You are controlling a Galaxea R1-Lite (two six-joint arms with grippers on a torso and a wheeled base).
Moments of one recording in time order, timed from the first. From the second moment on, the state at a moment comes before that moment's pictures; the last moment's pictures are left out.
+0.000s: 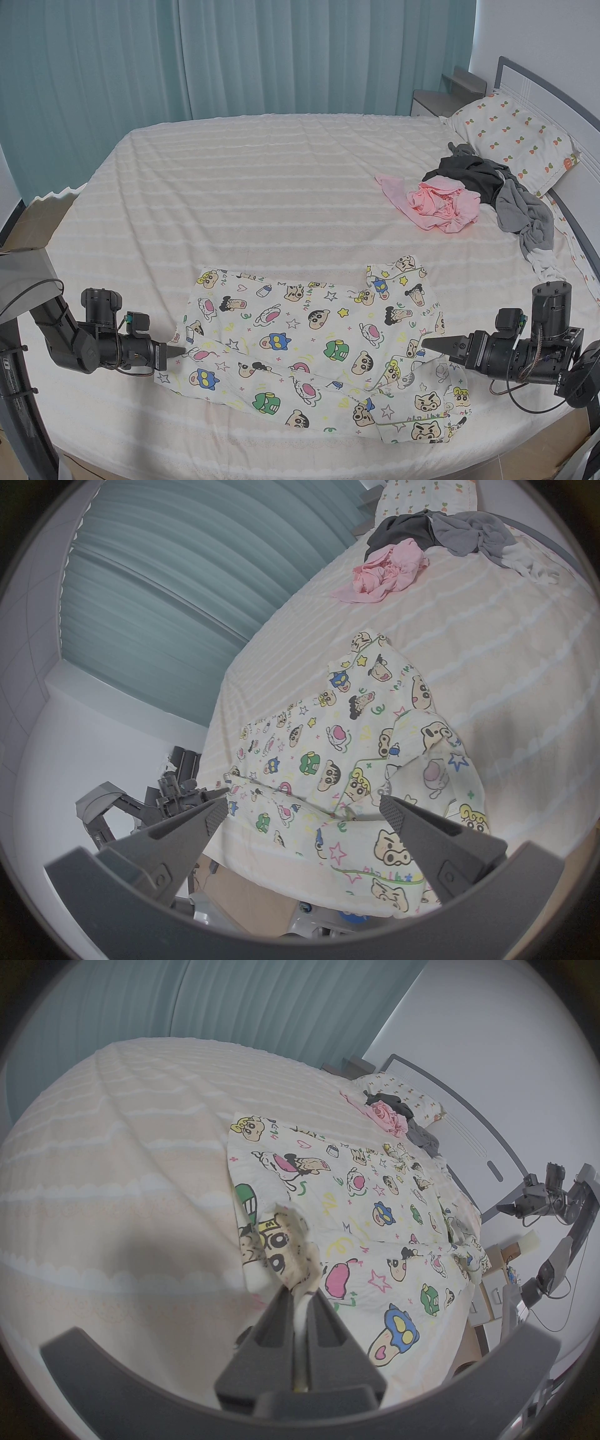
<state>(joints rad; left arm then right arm) 0.08 2.17 -0.63 -0.74 -0.60 0.13 0.34 1.66 -0.30 -0.83 0.29 0.67</state>
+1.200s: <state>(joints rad) 0.06 2.16 -0.61 -0.74 -0.59 0.12 0.18 2.06 -0.26 -0.84 0.51 0.27</state>
